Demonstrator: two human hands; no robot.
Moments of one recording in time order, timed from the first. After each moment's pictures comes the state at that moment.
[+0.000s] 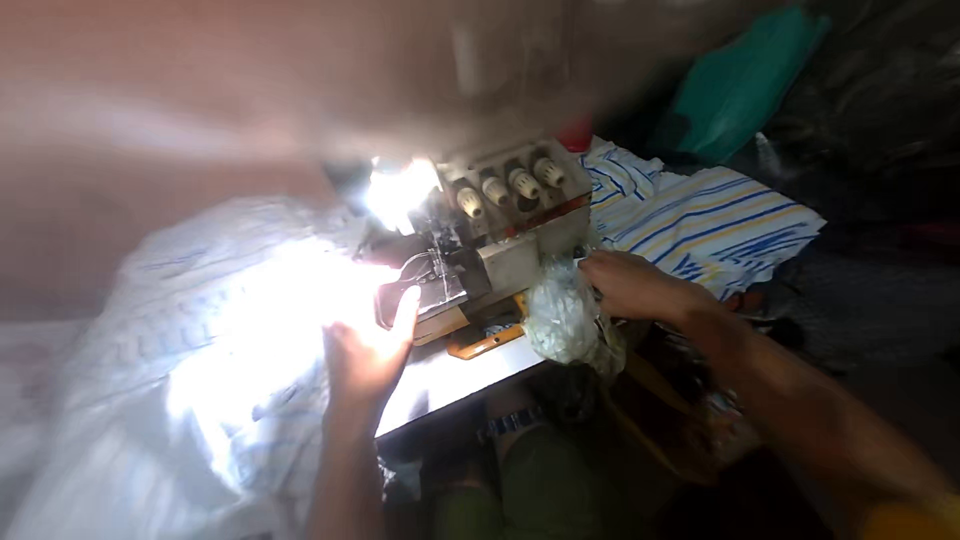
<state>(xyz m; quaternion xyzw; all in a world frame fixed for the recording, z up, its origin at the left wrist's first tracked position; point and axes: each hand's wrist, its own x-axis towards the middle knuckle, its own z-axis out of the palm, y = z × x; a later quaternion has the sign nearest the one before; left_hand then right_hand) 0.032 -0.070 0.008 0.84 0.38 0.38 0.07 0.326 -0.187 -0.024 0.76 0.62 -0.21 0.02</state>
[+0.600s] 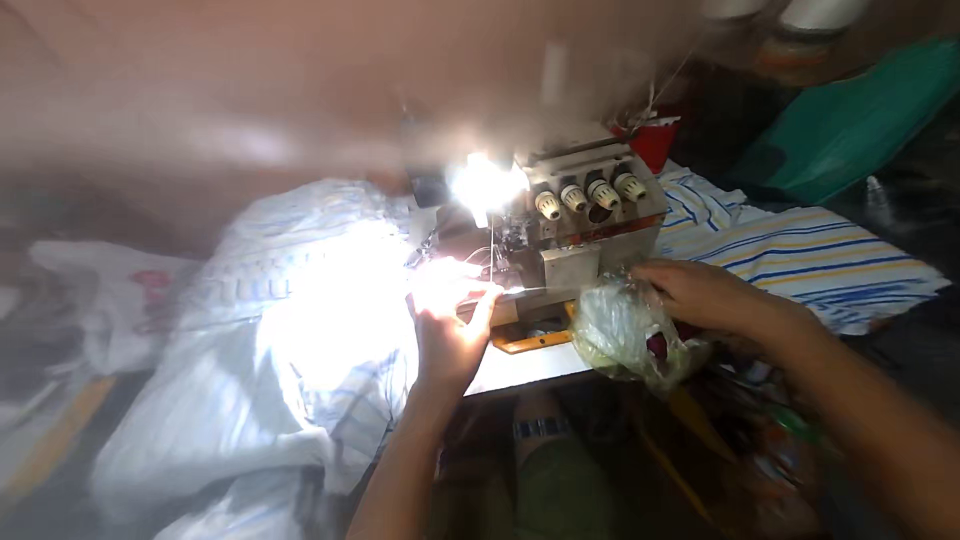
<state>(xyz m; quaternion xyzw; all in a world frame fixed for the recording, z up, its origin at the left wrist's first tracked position) 0.039 -0.091 -0.008 0.81 0.34 0.47 0.11 0.339 -0.189 -0.013 0.73 0.66 -0.16 -0.07</state>
